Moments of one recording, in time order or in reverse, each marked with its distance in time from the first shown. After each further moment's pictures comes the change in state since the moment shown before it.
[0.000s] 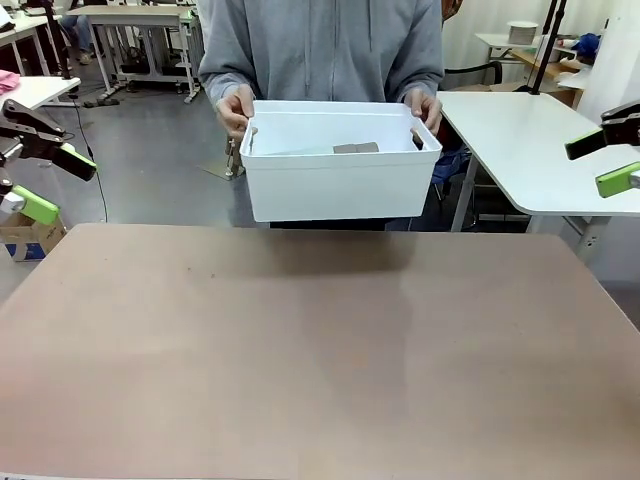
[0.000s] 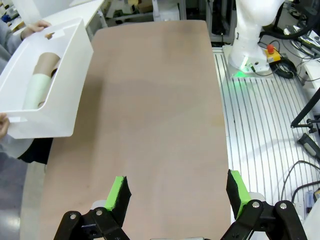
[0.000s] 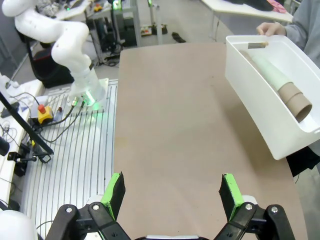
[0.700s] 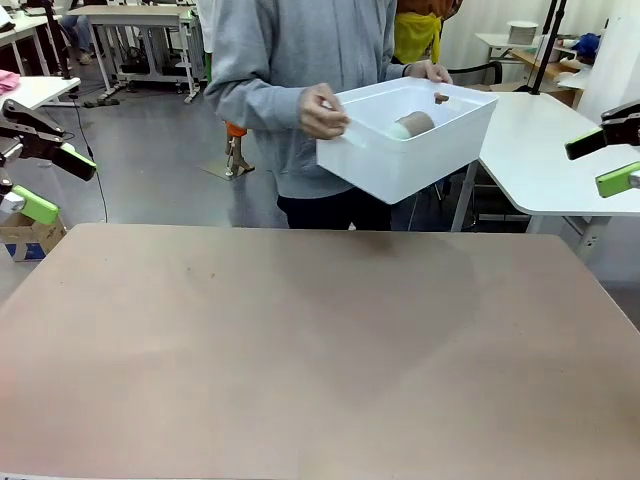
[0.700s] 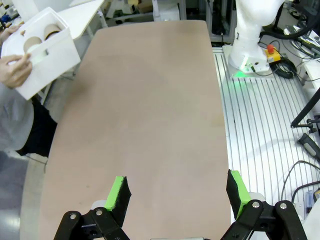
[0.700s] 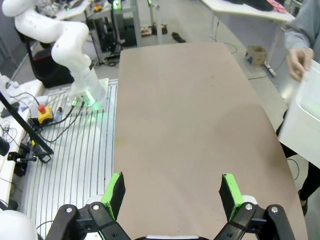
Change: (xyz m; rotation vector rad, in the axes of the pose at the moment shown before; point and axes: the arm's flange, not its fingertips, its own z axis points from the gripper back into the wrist) left arm 0.000 0.000 0.000 0.000 0.000 0.000; right arm 0.000 0.000 0.000 0.000 0.000 0.000
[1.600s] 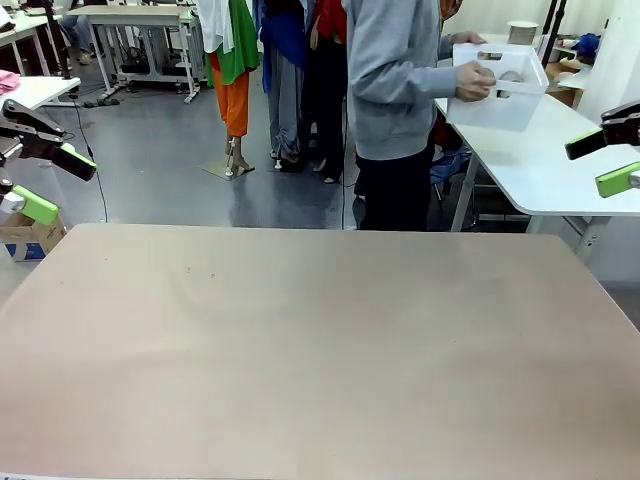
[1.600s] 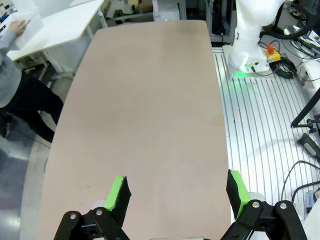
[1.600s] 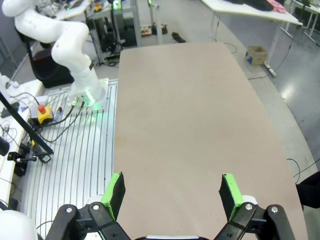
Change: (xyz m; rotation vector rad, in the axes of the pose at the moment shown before) left arm 0.000 0.000 0.000 0.000 0.000 0.000; right arm 0.000 0.000 0.000 0.000 0.000 0.000
